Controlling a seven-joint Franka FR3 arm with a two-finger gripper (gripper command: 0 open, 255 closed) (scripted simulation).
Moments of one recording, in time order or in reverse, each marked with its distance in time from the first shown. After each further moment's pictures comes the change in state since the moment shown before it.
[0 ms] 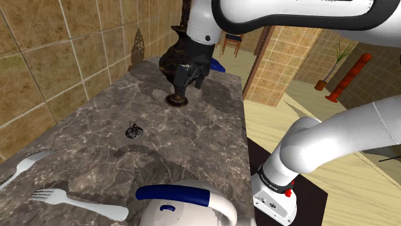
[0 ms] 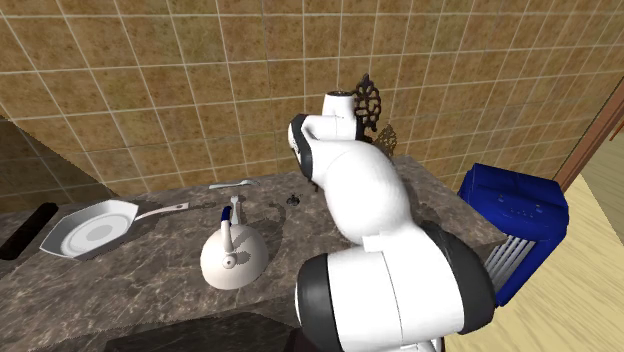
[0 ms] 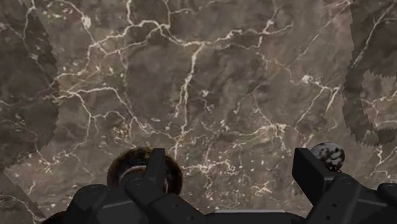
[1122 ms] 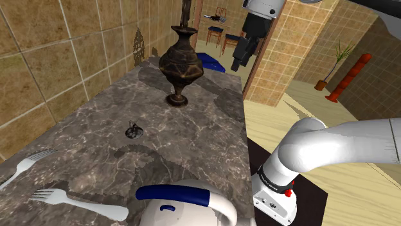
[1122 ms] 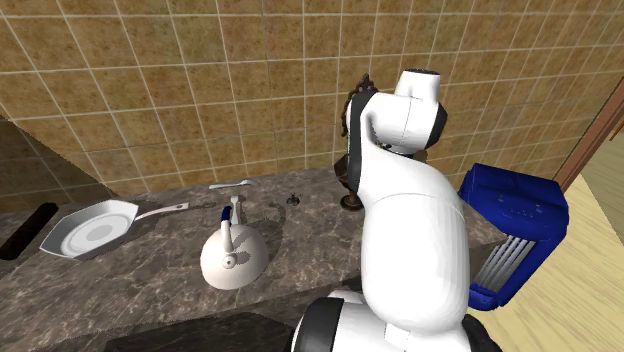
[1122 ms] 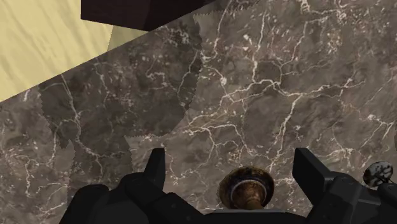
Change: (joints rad) arm -0.063 -0.249 -0.328 -0.001 -0.139 -0.281 -0.305
